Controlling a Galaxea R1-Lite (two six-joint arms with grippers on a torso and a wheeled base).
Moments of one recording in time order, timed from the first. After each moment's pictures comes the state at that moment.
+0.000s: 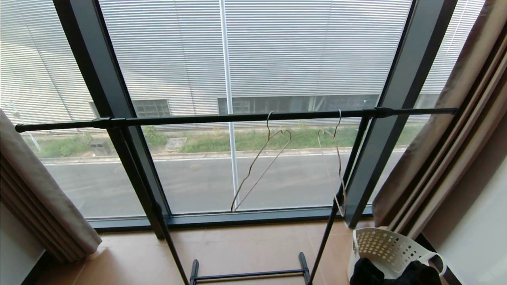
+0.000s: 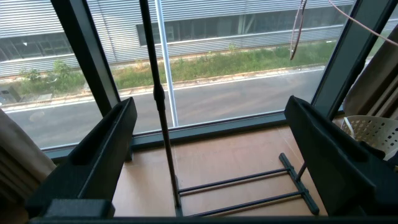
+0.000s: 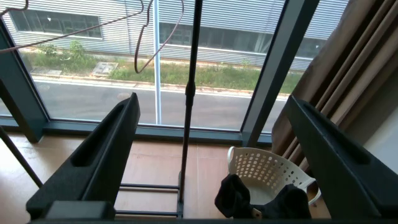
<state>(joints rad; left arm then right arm) 0.00 0.00 -0.01 0.02 -0.13 0.06 0.00 0.00 0.00 0.01 0.03 -0.04</state>
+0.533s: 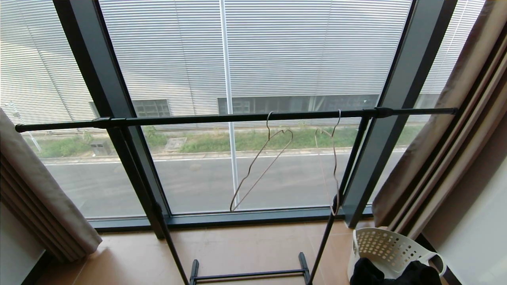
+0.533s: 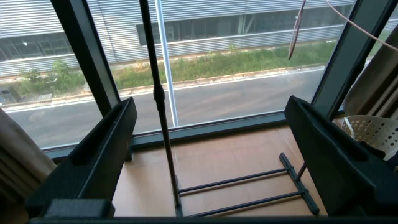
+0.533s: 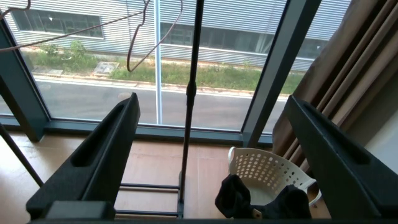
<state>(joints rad) 0.00 0.00 -0.01 0.02 -0.13 0.06 0.00 0.00 0.00 0.01 0.04 -0.05</state>
